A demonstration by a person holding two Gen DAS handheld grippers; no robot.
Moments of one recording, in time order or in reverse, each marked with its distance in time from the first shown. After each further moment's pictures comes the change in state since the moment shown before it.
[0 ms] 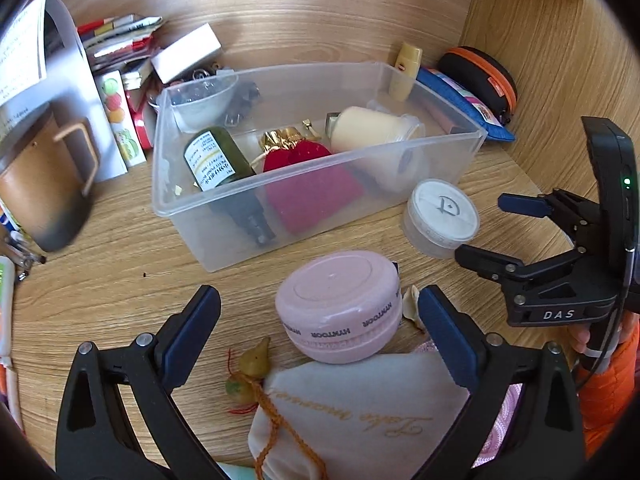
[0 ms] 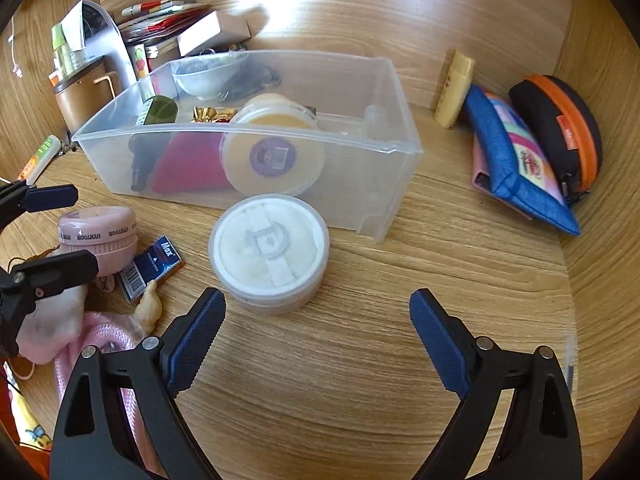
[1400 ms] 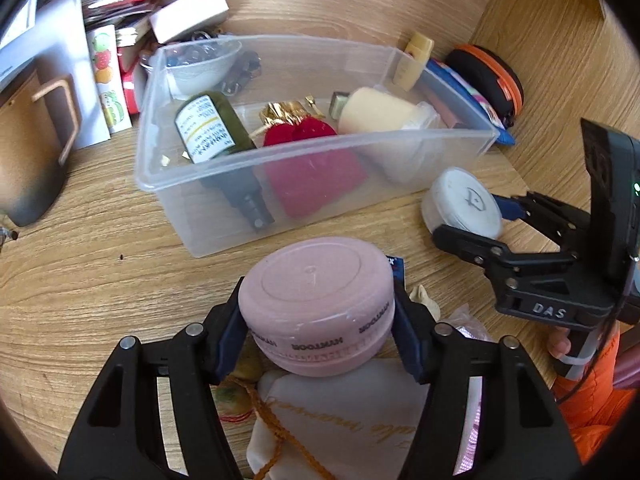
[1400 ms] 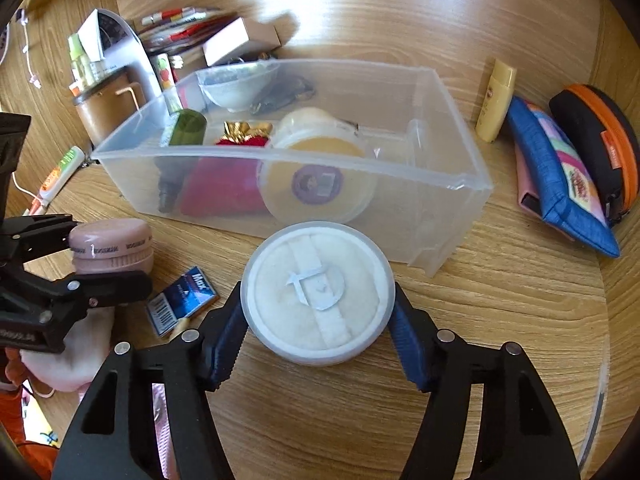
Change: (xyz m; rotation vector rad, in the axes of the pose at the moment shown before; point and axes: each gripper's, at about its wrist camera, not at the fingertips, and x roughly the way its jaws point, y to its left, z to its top) left arm 0.013 0.019 -0.003 -0.082 0.053 -0.077; right arm 0.012 0.013 0.009 -0.005 -0.041 0.107
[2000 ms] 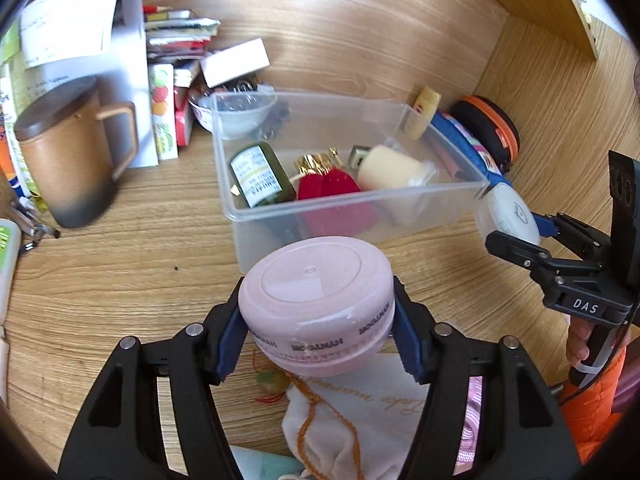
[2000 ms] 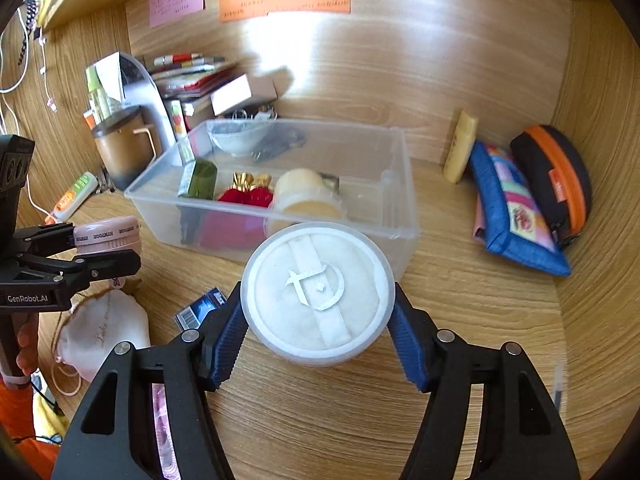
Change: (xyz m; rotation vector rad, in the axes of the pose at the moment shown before) left arm -0.045 0.016 -0.002 -0.048 -0.150 0.029; right arm -0.057 -0.001 0.005 -0.005 -0.113 -0.044
